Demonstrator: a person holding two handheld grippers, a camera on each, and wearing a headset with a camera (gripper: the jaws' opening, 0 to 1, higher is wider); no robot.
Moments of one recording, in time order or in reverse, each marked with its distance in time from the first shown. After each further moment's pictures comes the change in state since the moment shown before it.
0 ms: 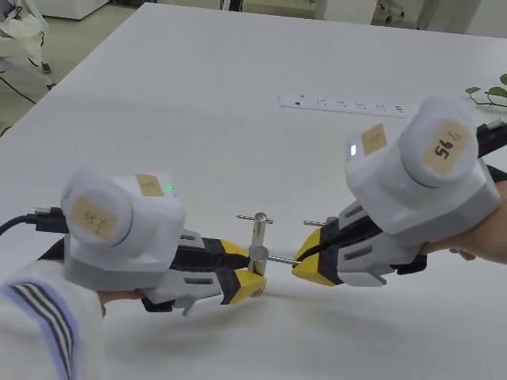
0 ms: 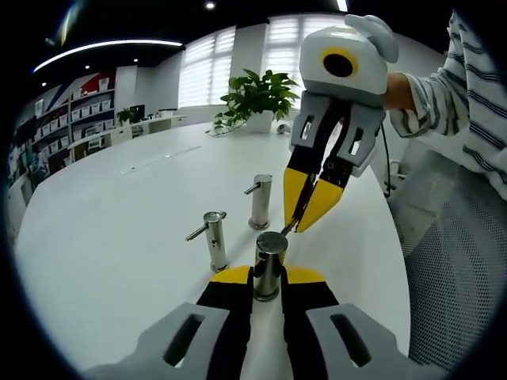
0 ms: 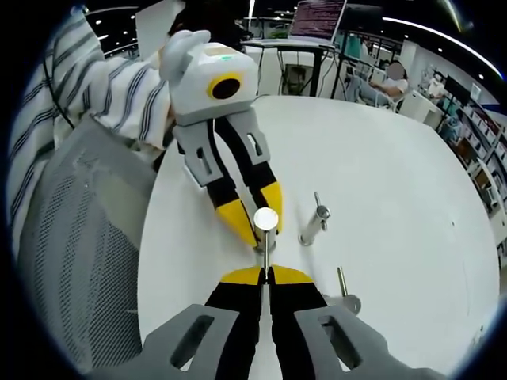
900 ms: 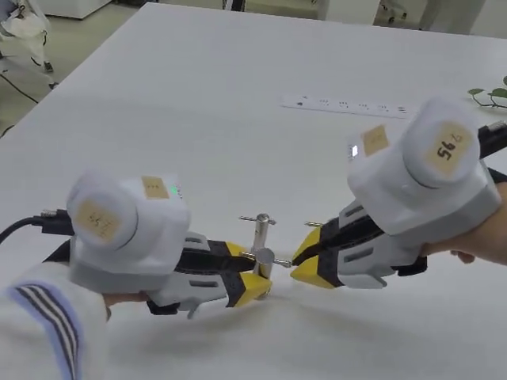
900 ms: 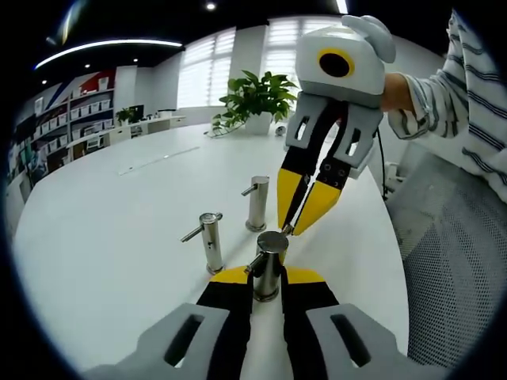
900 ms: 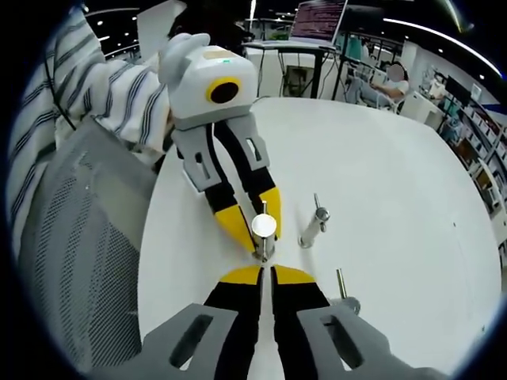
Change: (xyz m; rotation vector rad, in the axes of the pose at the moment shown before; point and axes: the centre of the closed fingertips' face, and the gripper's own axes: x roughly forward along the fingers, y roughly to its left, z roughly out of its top) left arm 0.003 -0.004 0.000 -0.011 -0.013 -0.012; right arm -0.002 -0.002 -0.001 0.007 -0.013 0.008
